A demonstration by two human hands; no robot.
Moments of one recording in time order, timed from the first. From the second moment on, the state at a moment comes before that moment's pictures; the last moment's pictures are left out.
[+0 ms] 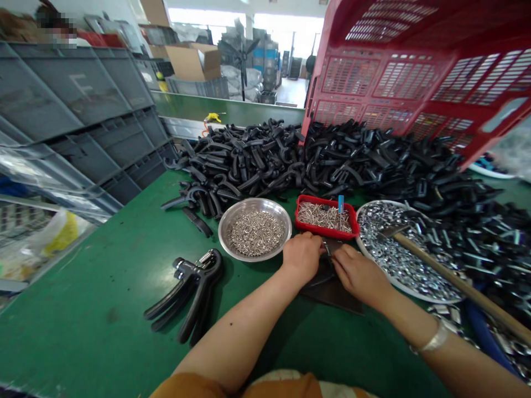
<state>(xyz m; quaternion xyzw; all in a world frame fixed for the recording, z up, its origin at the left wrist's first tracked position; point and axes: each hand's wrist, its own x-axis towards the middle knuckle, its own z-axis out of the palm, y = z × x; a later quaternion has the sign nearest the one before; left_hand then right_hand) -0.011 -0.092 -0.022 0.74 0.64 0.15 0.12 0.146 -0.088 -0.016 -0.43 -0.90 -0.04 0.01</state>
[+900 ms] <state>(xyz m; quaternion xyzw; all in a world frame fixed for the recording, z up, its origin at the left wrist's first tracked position) -0.012 -0.092 -0.023 0.75 0.64 0.15 0.12 0.153 -0.088 -0.028 -0.43 -0.90 0.02 0.10</state>
